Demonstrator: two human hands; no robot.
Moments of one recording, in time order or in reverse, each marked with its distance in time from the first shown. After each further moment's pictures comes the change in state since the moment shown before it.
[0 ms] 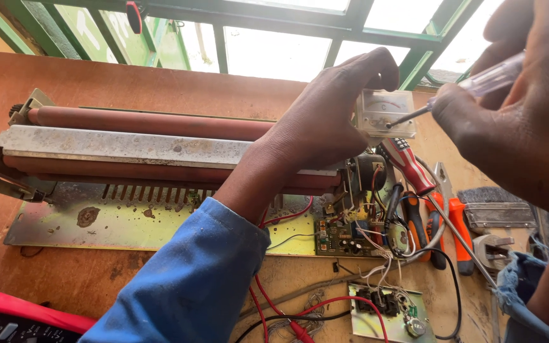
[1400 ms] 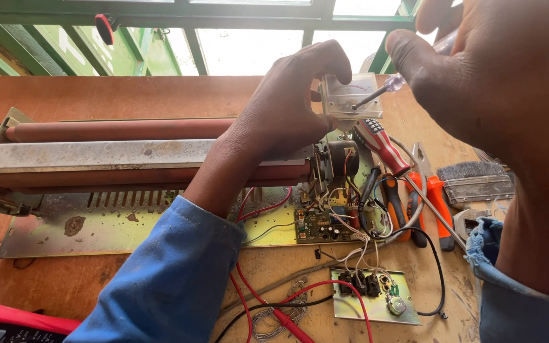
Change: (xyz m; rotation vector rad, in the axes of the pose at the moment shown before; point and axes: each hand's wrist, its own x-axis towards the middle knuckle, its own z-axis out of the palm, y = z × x) left_hand 0.005 0.003 0.001 0.124 -0.078 -0.075; right_hand 0.006 0.012 -0.009 -0.219 -0.073 0.273
